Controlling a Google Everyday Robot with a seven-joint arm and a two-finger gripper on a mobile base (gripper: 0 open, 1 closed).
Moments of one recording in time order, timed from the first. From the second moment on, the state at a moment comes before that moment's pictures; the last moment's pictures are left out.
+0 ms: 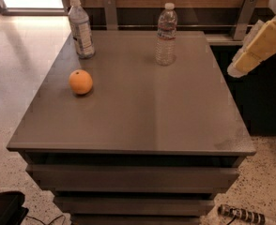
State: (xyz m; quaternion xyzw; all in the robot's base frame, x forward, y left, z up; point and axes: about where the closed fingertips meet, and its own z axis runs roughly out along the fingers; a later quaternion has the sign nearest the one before) arm 0.503 -0.209 1.045 -0.54 0.77 -0.08 0.33
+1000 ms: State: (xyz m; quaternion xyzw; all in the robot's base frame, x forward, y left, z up) arm 0.596 -0.218 1.006 -0.36 0.82 0.02 0.45
